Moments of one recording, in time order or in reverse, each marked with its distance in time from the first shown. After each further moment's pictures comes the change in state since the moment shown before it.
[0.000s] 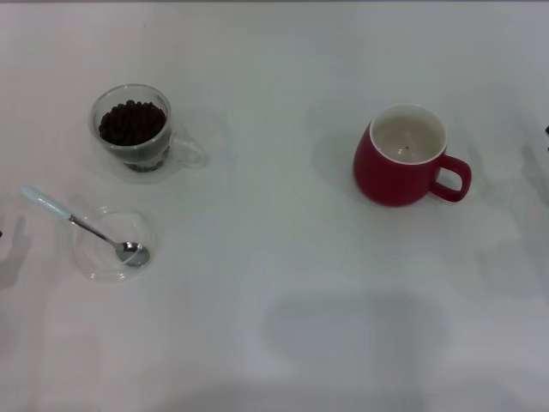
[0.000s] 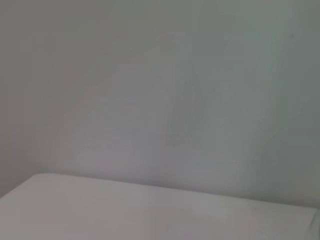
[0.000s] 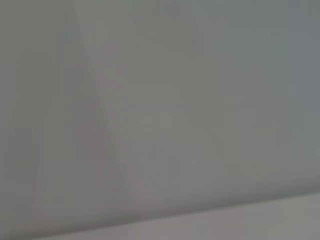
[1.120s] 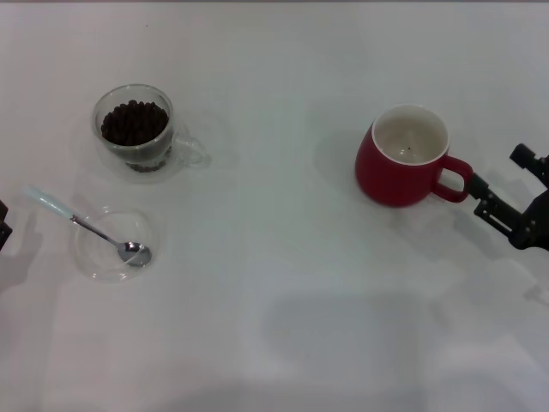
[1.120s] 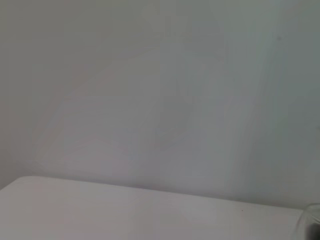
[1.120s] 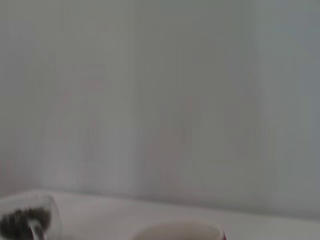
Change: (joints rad) left arm -0.008 -0.001 0.000 0.002 0.025 0.007 -0.005; right arm -0.020 -0.009 -0.219 0.015 -0.126 -0.188 -0.125
